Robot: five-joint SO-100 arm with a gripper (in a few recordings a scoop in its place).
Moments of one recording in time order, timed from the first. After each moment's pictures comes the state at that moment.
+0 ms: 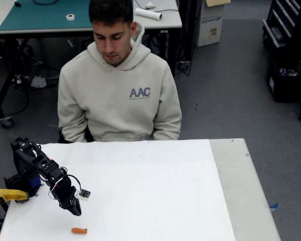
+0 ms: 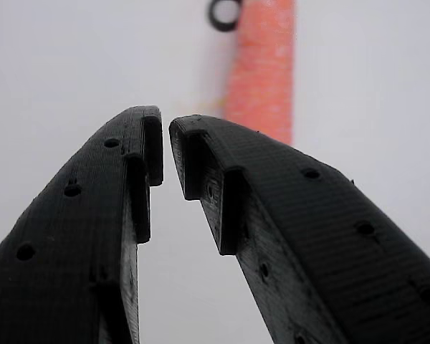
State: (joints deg) arm 81.3 91.4 101.5 51.0 -28.0
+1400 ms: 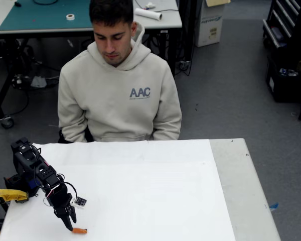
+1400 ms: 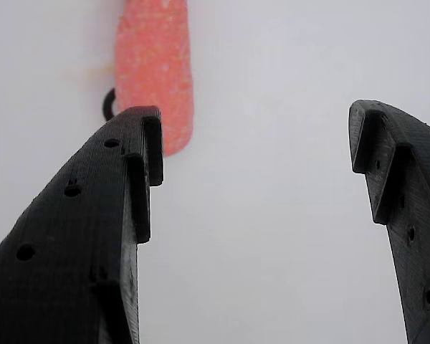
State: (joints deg) arm 84.6 88.9 99.0 51.0 -30.7
